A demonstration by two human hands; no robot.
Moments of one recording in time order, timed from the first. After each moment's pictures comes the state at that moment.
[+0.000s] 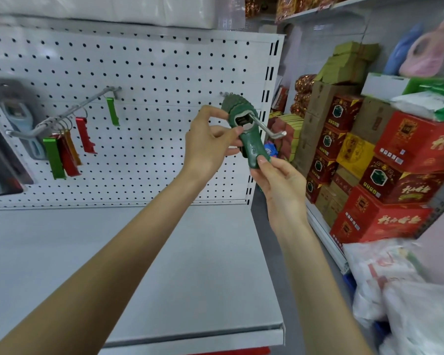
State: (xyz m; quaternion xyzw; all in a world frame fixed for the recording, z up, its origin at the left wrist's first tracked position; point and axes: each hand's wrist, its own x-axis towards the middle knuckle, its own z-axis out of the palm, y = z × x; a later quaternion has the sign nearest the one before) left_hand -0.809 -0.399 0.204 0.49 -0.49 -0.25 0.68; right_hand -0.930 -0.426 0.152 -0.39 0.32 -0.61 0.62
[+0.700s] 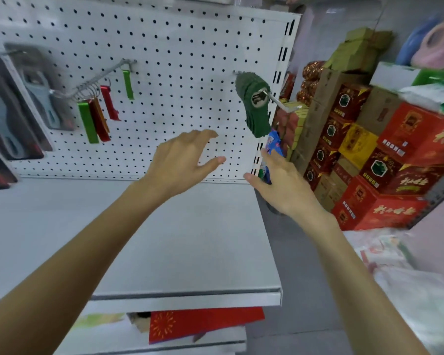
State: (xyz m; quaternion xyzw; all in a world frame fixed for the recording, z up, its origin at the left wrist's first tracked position) left_hand -0.751 -0.346 0.145 0.69 -0.67 0.12 0.27; right_hand -0.956 -0.414 0.132 -0.85 0.48 -0.19 0.10
